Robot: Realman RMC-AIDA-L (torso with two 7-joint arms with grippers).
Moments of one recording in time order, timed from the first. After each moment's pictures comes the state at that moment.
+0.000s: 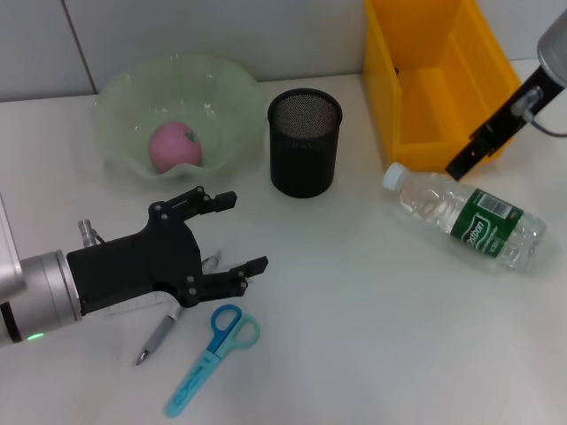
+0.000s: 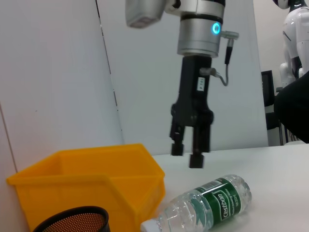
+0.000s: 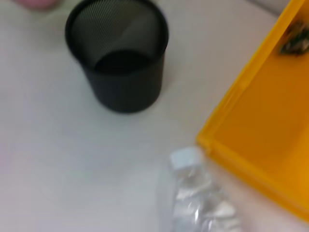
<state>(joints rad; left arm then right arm) -0.38 -2.06 1.31 0.62 1.37 1.36 -0.83 0.89 2.04 -1.00 -1.21 -2.91 -1.72 2.51</state>
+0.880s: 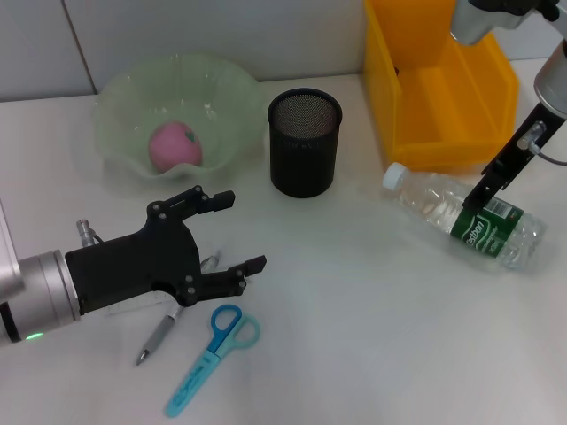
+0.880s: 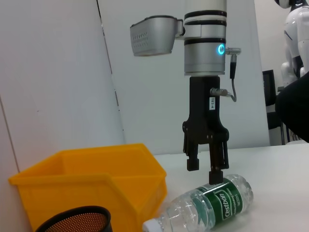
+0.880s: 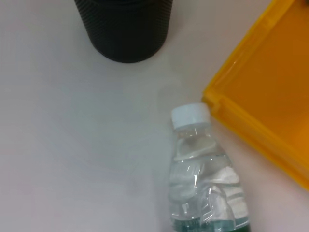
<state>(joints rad) -0.38 -2.06 1.31 0.62 1.37 1.36 -0.82 0.91 2.00 -1.07 -1.03 -2.92 -1.66 2.46</state>
